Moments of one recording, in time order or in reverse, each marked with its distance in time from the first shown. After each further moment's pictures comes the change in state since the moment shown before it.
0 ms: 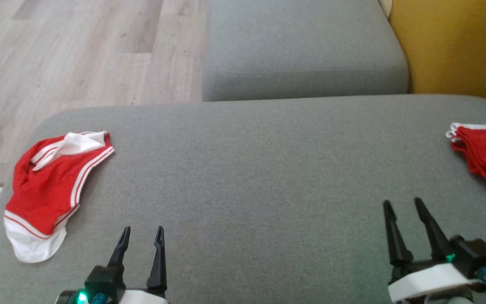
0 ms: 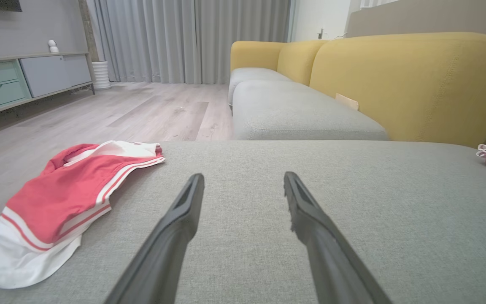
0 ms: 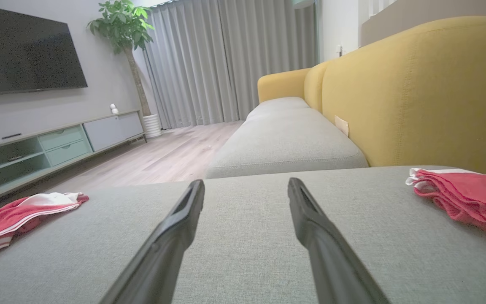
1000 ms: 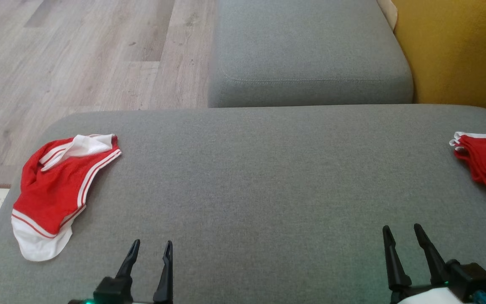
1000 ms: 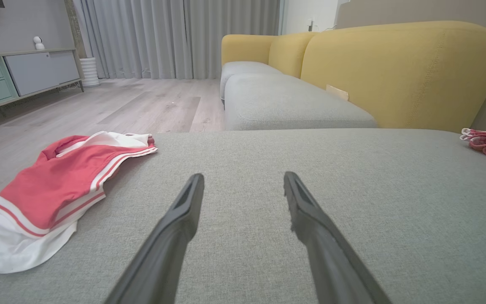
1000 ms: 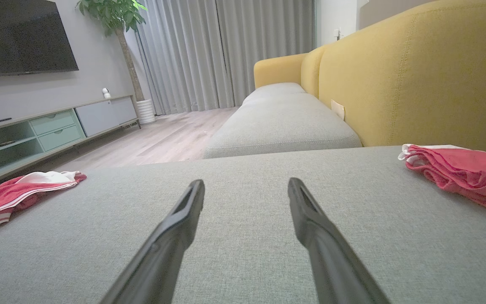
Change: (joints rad) left arm 0.040 0.000 -0.010 0.010 0.026 -0.048 0.000; right arm 0.096 0.040 -0.034 -0.009 -0.054 0.000 0.000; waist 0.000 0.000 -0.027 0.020
